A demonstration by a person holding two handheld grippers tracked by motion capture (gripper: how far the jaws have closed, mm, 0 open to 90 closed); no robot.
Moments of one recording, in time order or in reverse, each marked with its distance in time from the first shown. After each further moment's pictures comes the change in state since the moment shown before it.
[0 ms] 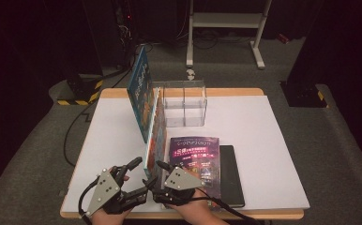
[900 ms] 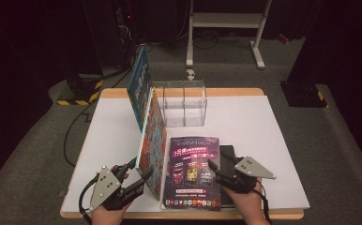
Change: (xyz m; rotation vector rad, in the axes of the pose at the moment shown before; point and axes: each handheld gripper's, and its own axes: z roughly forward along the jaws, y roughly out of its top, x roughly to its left) left arm 0.010 0.004 -0.001 0.019 0.048 0.025; right arm -0.116 -0.048 -0.117 0.007 -0.321 0.190
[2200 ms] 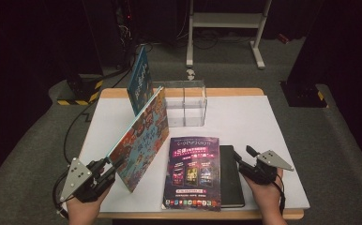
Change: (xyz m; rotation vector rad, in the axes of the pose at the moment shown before) left arm 0.049 0.022 -0.019 -0.019 0.119 -0.001; right arm -0.063 -0.025 -0.006 0.089 -0.190 0.055
